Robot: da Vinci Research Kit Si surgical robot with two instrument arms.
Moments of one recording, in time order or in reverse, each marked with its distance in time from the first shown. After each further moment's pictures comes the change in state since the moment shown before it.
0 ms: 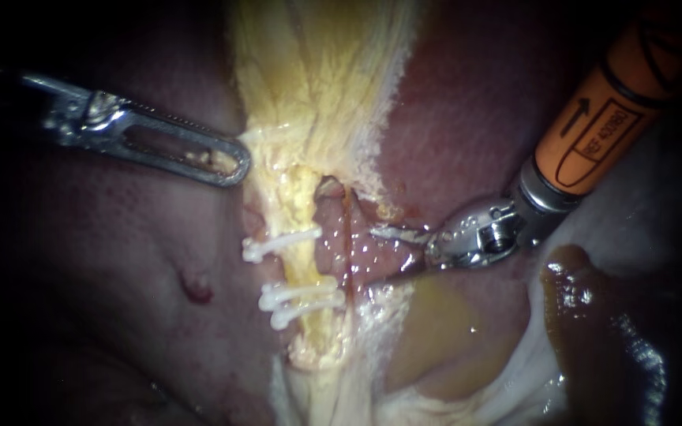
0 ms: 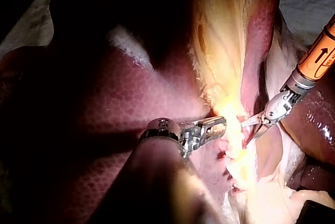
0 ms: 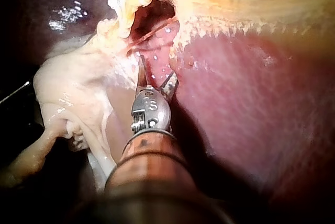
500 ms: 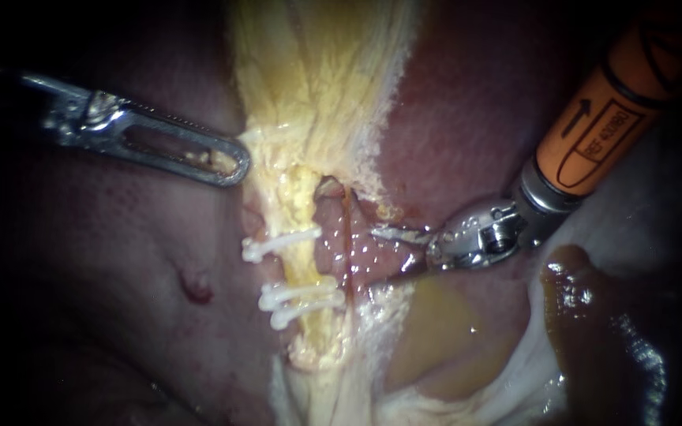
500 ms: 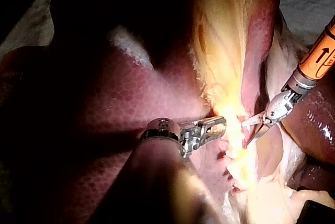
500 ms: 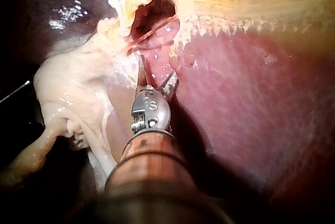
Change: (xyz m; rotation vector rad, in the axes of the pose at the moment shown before) right arm 0.000 0.000 -0.001 0.005 0.003 0.004; left arm 0.000 0.000 0.000 -0.001 0.000 0.000
